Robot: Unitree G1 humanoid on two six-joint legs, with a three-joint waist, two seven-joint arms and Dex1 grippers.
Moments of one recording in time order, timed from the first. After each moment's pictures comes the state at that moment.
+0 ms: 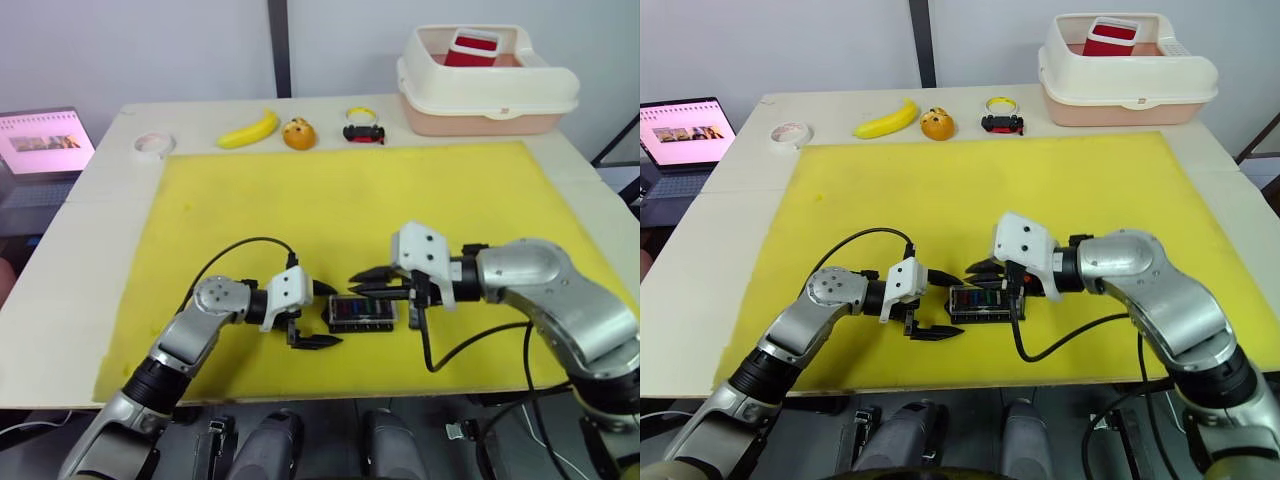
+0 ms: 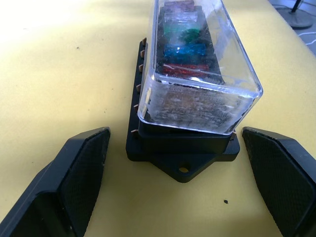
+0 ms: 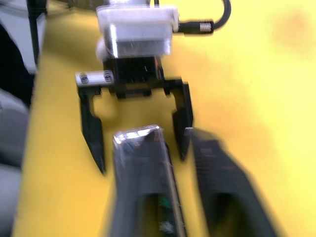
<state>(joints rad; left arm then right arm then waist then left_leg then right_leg) -0.39 0.47 -0.35 -0.03 -0.19 0.19 -1.13 -0.42 -0.76 0.12 -0.60 0.46 0.78 0.98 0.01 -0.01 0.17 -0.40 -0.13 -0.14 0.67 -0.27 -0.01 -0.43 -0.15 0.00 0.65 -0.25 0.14</state>
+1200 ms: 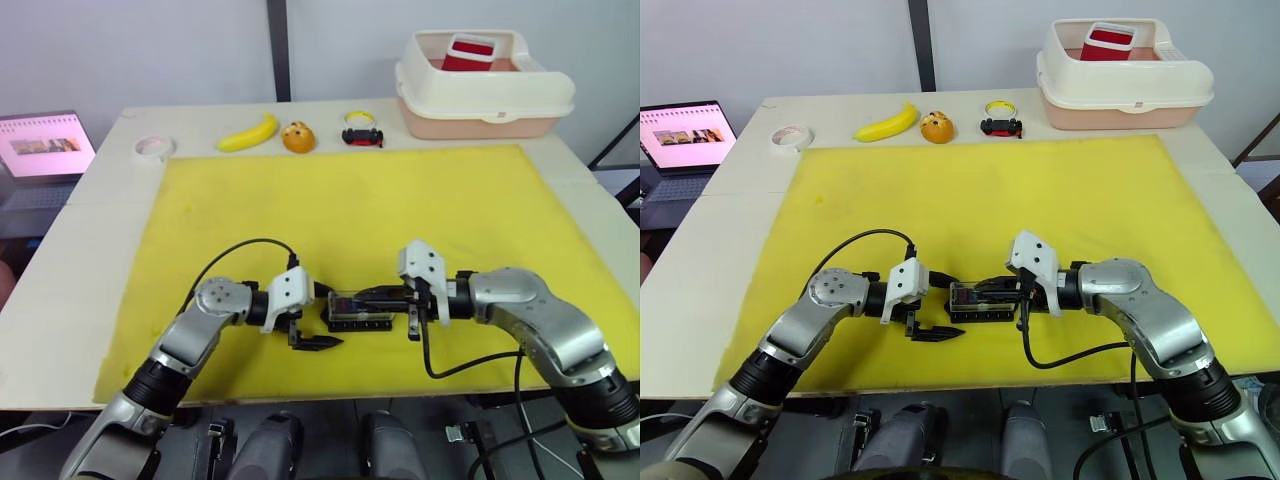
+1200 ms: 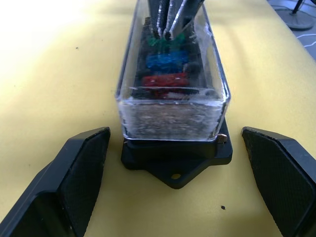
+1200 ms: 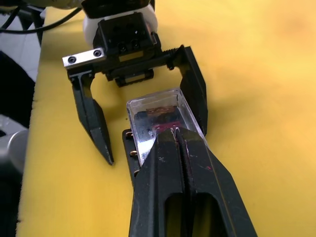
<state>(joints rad) -0.39 0.46 -0.35 -0.04 -0.19 0.23 -1.12 -0.34 -0.77 0.18 -0.40 0.47 0.68 0.99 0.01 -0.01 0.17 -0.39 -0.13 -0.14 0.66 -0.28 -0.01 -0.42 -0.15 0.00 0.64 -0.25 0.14</state>
